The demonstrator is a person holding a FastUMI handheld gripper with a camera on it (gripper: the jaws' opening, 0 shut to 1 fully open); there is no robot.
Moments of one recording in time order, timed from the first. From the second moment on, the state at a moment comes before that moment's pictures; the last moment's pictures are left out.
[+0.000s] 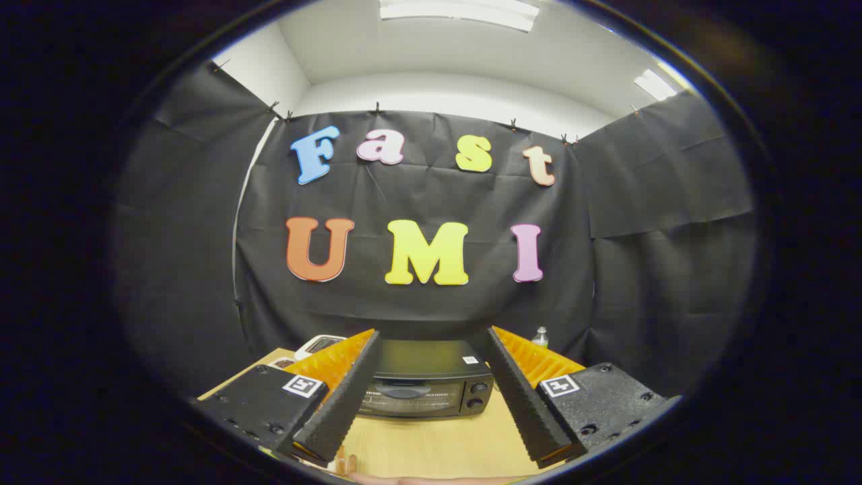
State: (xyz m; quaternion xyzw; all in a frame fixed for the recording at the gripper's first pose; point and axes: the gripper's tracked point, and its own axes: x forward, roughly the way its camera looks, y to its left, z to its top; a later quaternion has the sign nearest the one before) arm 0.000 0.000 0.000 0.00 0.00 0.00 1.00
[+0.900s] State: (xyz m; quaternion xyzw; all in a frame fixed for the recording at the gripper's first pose) arm 0.093 0.007 -0.064 0.00 0.06 0.01 1.00
